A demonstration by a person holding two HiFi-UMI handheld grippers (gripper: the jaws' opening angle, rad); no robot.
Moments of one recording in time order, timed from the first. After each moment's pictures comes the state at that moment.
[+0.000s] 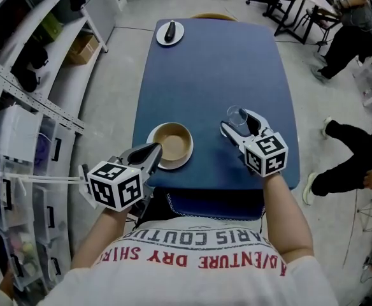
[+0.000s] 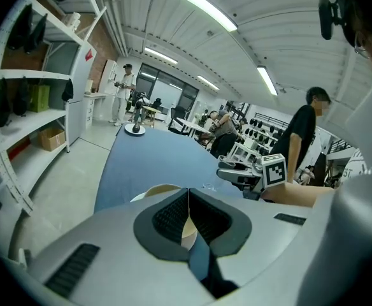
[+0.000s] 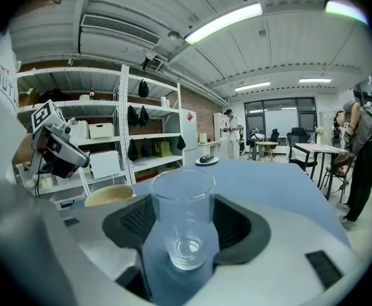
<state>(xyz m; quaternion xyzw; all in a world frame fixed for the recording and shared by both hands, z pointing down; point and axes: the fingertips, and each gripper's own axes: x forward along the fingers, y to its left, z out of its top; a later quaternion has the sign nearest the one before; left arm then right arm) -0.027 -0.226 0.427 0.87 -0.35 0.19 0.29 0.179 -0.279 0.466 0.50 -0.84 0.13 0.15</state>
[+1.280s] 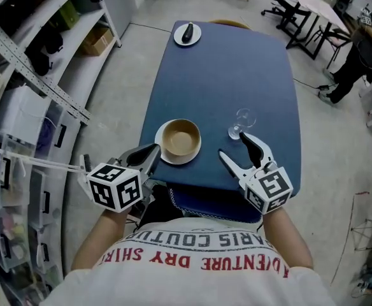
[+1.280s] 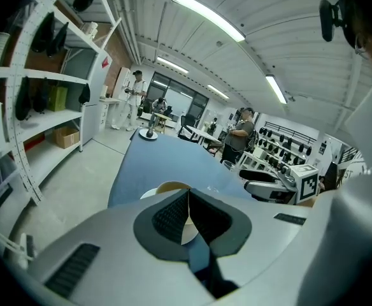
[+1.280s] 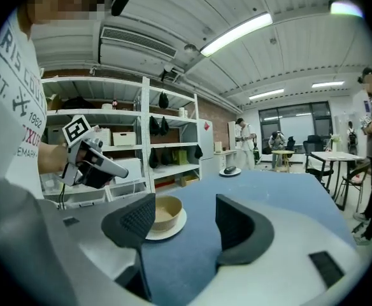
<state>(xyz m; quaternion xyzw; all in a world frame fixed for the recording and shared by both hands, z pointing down) -0.060 -0.205 0.423 0.85 -0.40 0.16 0.30 0.123 -0.201 0.423 0.45 -0.88 0.10 0.12</state>
